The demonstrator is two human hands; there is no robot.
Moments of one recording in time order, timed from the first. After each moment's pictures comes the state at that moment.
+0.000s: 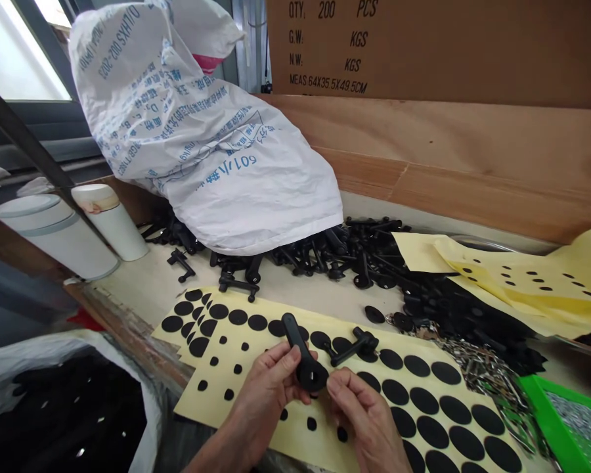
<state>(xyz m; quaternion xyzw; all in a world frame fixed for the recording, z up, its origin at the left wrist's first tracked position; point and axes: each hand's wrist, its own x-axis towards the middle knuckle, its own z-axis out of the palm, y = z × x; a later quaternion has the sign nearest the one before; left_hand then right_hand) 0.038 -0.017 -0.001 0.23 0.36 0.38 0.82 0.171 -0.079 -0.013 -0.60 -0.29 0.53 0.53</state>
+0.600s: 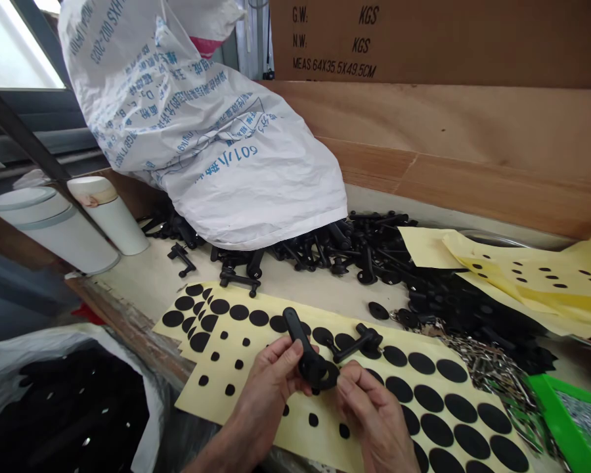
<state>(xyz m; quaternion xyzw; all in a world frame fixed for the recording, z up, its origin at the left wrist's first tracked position) 0.041 -0.018 -0.001 0.24 0.38 0.39 0.80 0.176 -0.081 -0.013 -0.58 -0.28 0.52 0.56</state>
